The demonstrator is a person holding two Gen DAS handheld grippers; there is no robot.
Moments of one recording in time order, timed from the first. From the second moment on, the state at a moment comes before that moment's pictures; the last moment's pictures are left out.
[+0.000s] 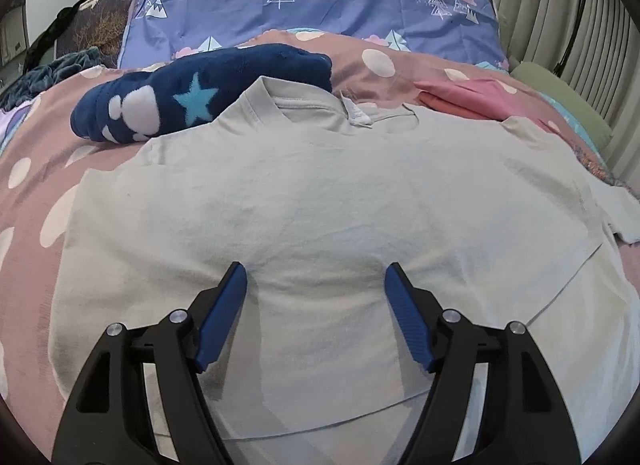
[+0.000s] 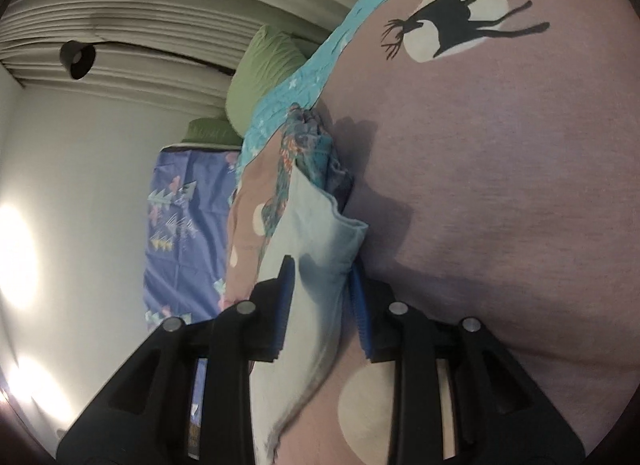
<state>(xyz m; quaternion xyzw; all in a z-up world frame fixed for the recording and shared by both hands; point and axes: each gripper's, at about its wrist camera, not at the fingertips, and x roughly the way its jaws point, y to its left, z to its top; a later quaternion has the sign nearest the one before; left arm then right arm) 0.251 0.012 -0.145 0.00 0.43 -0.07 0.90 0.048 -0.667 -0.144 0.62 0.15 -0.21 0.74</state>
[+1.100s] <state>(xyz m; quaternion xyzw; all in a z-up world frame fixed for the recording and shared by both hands) 0.242 0.056 -0.142 -0.27 0.37 -0.28 0.84 0.220 -0.189 -0.131 0.14 0.43 0.24 0.86</state>
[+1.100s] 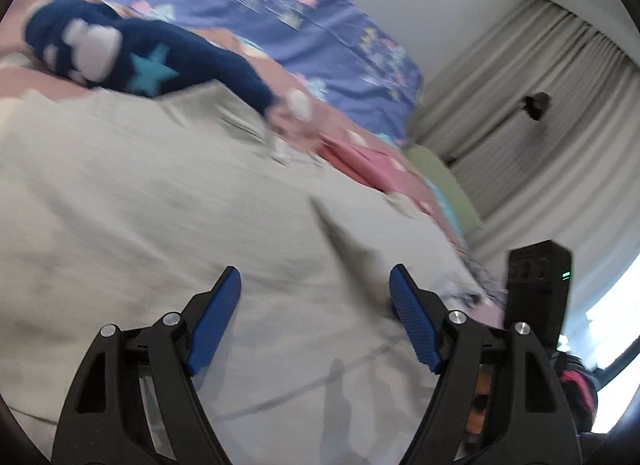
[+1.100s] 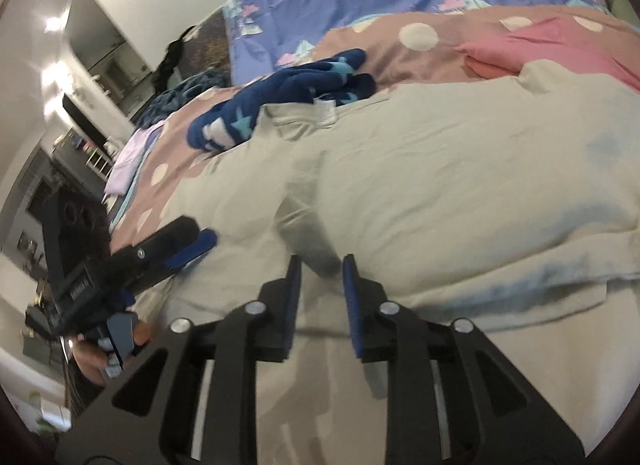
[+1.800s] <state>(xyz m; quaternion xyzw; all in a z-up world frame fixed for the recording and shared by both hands) 0.295 -0.052 -0.092 -0.18 0.41 -0.28 0.85 0.189 -0.280 -0.148 0.27 0.40 0.14 0.86</state>
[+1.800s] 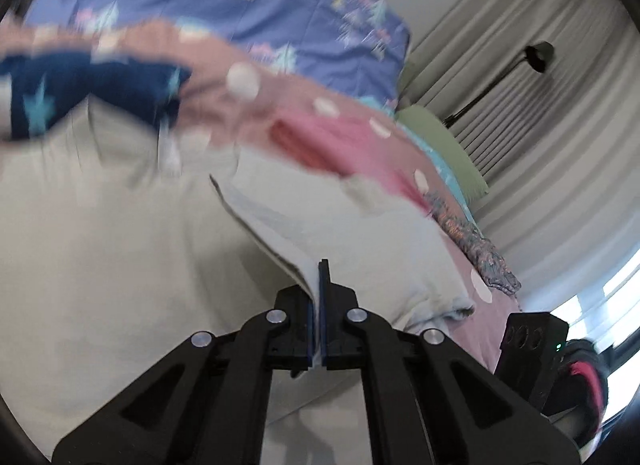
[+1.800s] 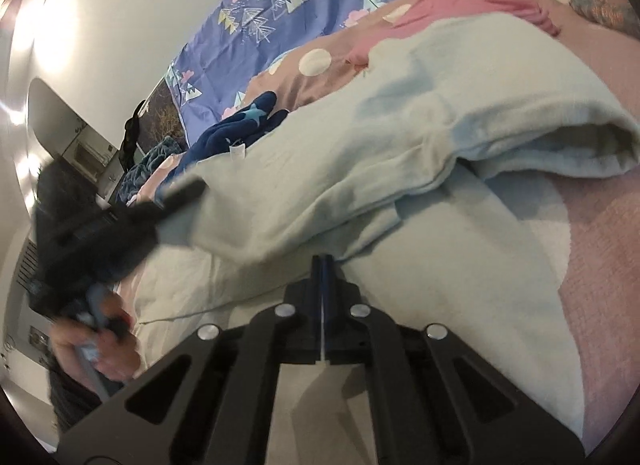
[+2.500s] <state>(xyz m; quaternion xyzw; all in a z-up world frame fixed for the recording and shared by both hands) 0.246 0.103 -0.043 -0.14 0.36 -0.14 0.91 0.192 -0.293 -0.157 0.27 0.39 0.06 0.88</state>
